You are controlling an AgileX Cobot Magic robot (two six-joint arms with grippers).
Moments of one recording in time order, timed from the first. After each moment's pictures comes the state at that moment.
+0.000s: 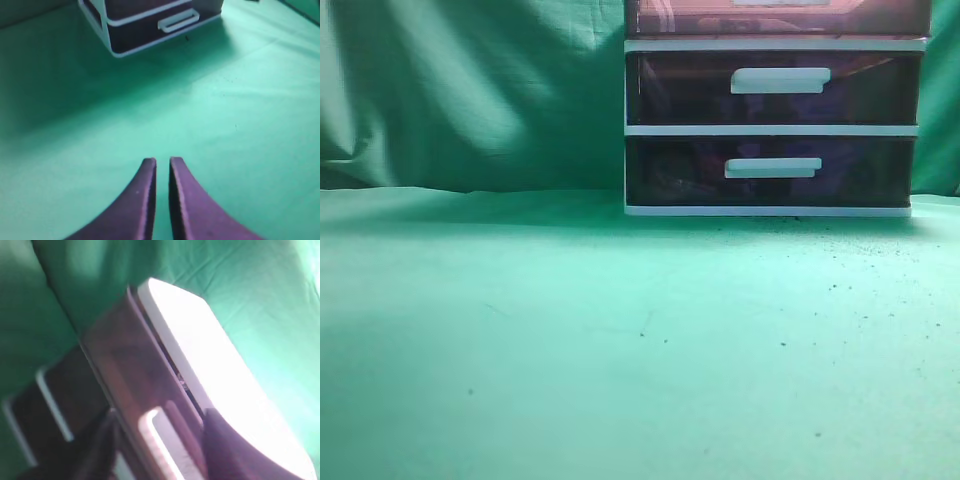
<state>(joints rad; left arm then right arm) -0.63 0.90 -1.18 0.03 0.95 -0.09 0.42 1.53 -1.20 -0.71 -0.05 -0.21</state>
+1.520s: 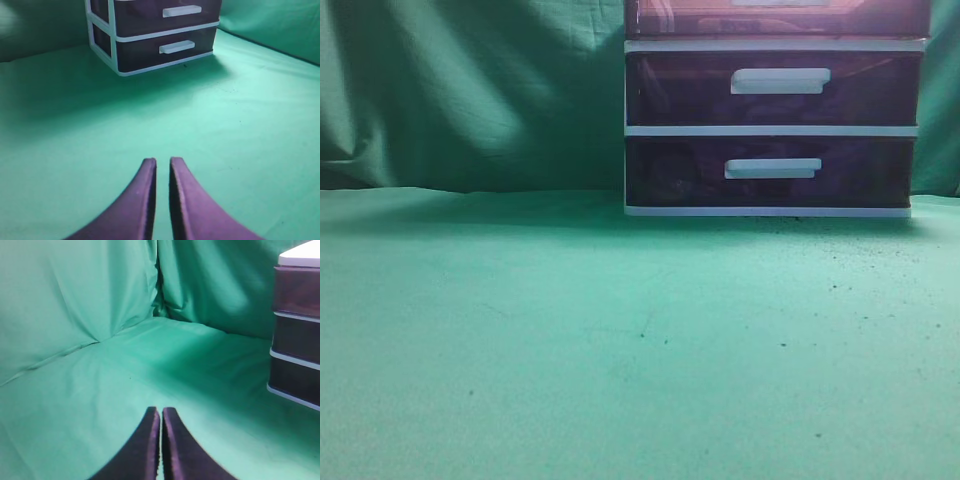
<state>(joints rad) -0.63 -0.02 -0.35 0.06 0.66 -0.10 0.88 0.52 -0.49 0.02 0.23 0.09</state>
